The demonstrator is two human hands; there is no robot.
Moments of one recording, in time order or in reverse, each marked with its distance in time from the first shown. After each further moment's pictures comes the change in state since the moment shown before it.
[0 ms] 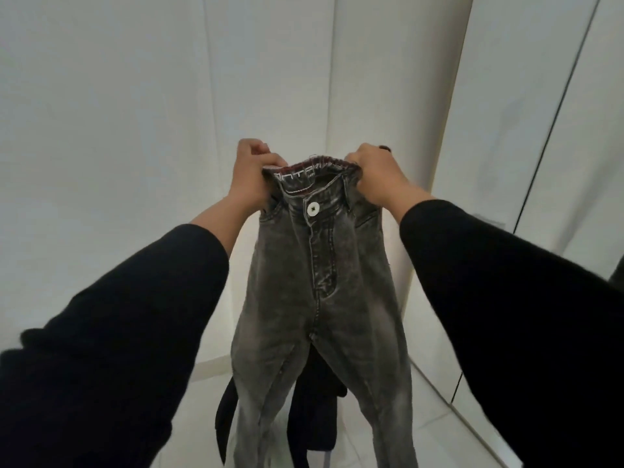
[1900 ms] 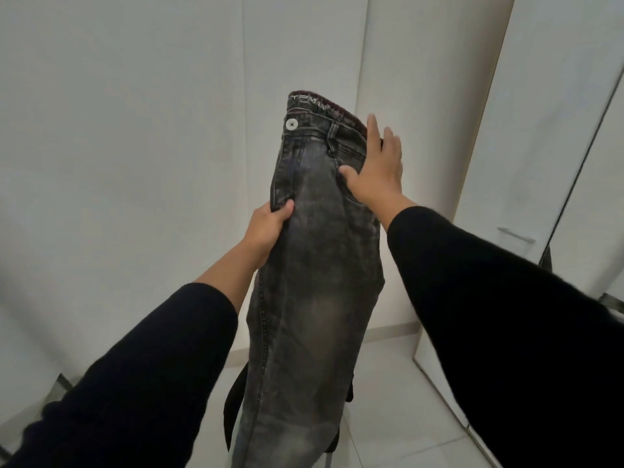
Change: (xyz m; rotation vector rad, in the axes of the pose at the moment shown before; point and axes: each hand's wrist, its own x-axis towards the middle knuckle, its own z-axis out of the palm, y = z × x) left_hand -0.067 -0.041 -0.003 0.269 0.083 -0.184; right_hand -0.005 -0.009 0.009 0.357 0.178 0.196
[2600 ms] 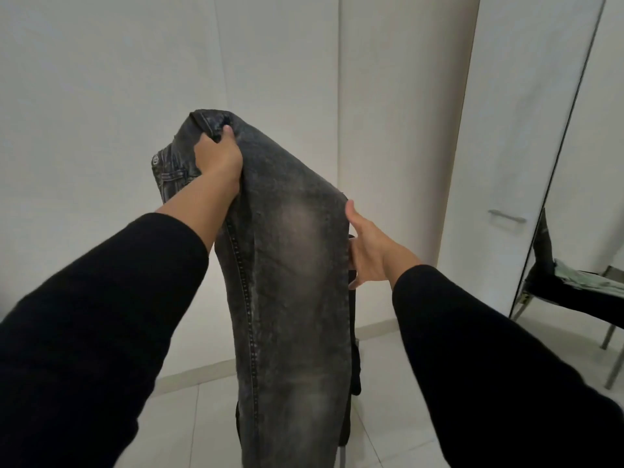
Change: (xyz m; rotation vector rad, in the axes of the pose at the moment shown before) left_hand 0.029 0.103 -0.002 0.130 0.529 0.141; right_hand -0.078 0.065 0.016 0.988 -0.873 0.705
